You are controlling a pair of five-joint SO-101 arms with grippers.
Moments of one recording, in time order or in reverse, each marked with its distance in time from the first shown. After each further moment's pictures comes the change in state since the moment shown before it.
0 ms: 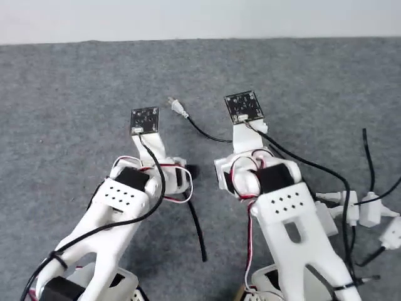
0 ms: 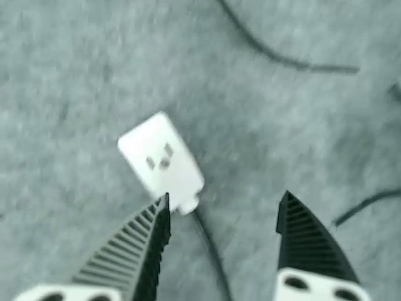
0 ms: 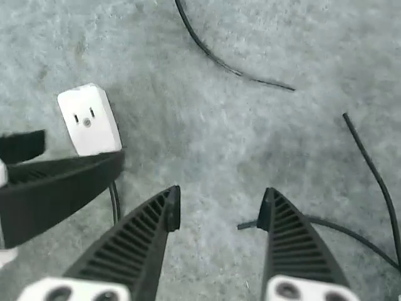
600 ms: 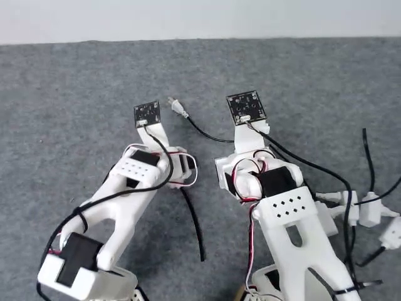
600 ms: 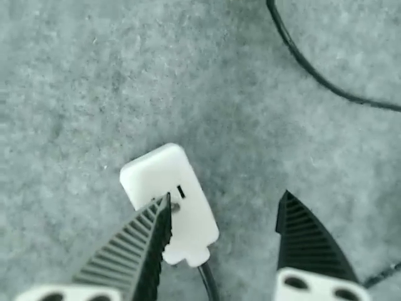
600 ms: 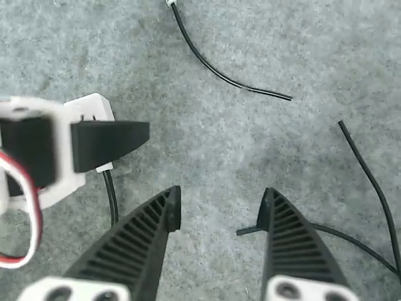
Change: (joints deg) left arm -2.0 22.9 -10.9 -4.2 4.3; right arm 0.1 -0.9 0.5 -0.9 0.0
